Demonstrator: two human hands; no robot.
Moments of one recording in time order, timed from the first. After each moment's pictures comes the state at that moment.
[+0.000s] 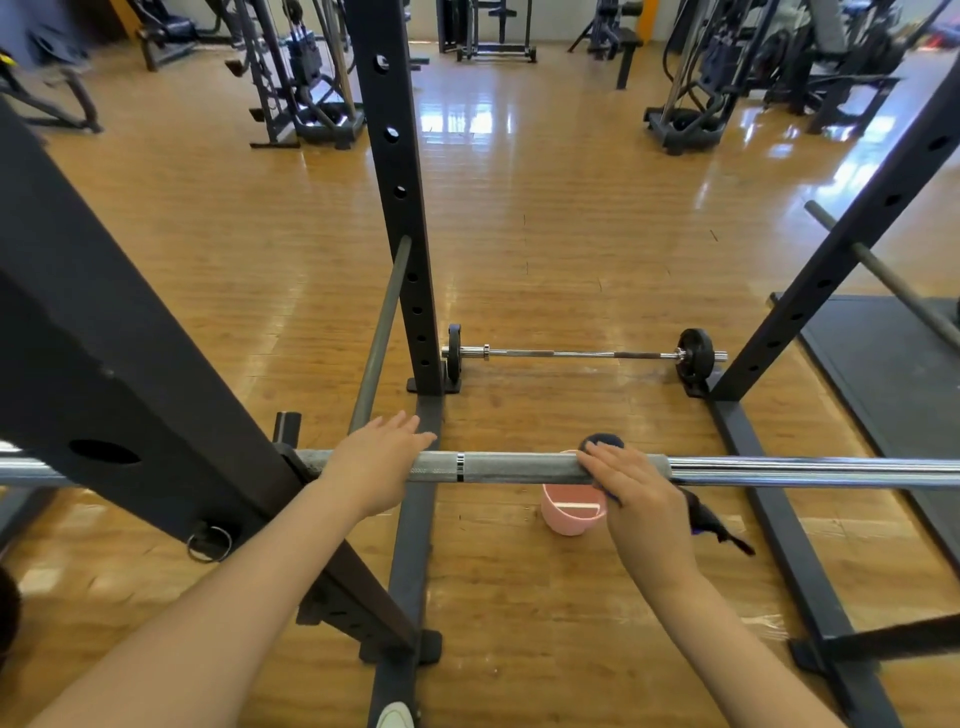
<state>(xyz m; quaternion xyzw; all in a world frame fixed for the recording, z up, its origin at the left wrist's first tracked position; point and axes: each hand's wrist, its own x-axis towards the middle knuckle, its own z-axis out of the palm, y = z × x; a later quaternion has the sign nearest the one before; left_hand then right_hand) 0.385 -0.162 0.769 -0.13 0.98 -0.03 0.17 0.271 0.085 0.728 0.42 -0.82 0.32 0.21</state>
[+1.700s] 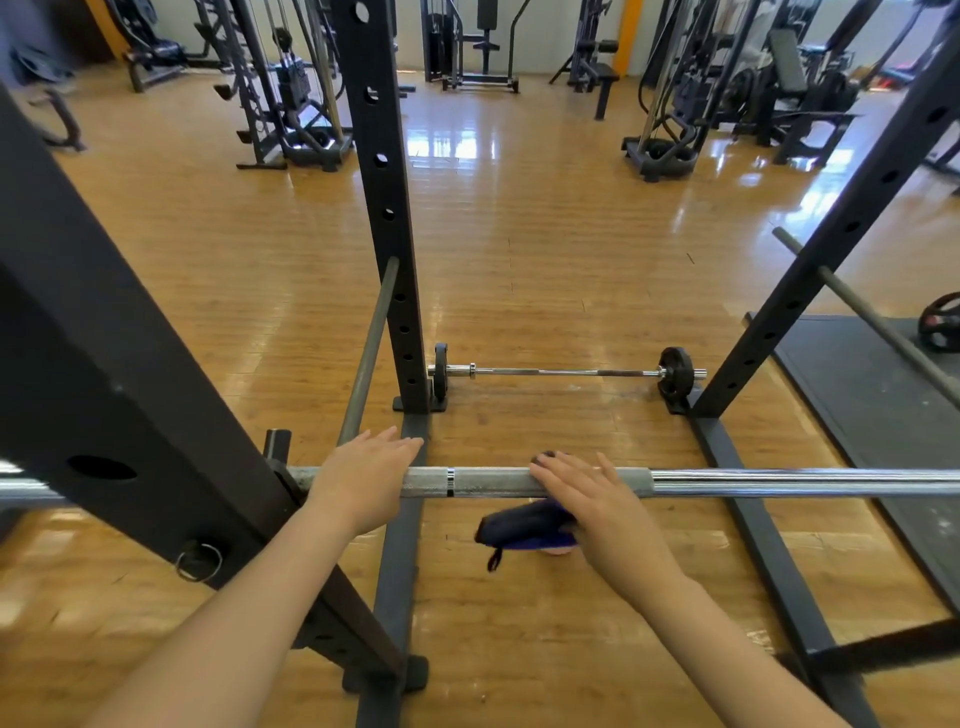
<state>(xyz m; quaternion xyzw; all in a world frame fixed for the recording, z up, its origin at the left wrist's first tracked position) 0.394 -0.151 0.782 -0.17 0.98 0.01 0.10 0.266 0.088 0.735 0.54 -0.82 0.18 0.07</state>
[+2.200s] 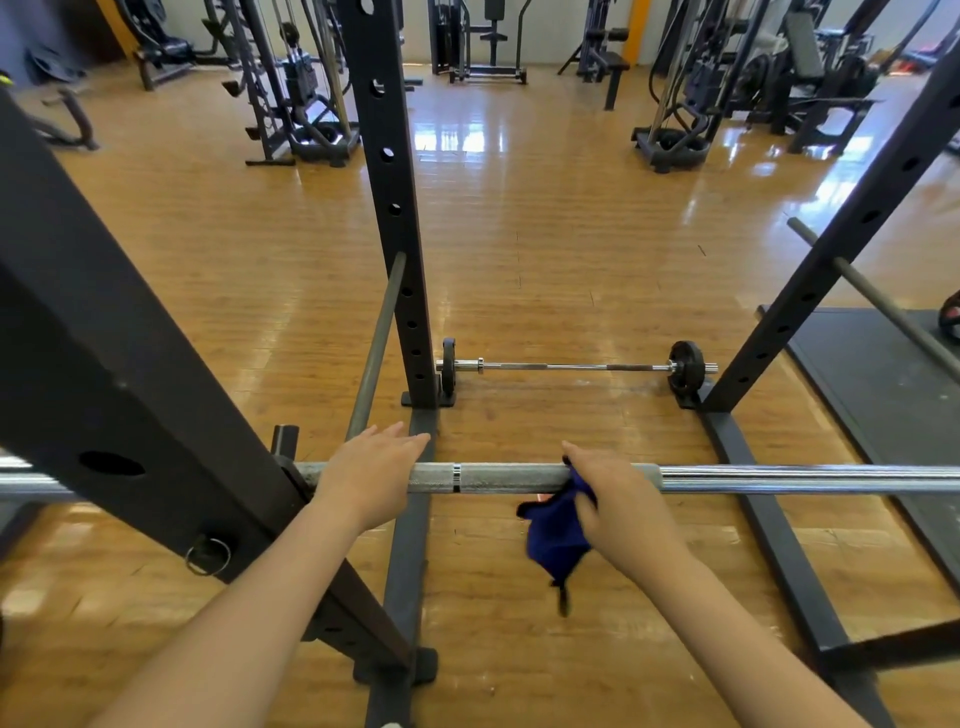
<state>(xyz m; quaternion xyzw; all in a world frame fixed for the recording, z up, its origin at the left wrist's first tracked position) 0.394 -0.149 0.787 -0.18 0.98 0.01 0.11 0.270 0.080 0.755 0.42 -0.87 0.25 0.00</state>
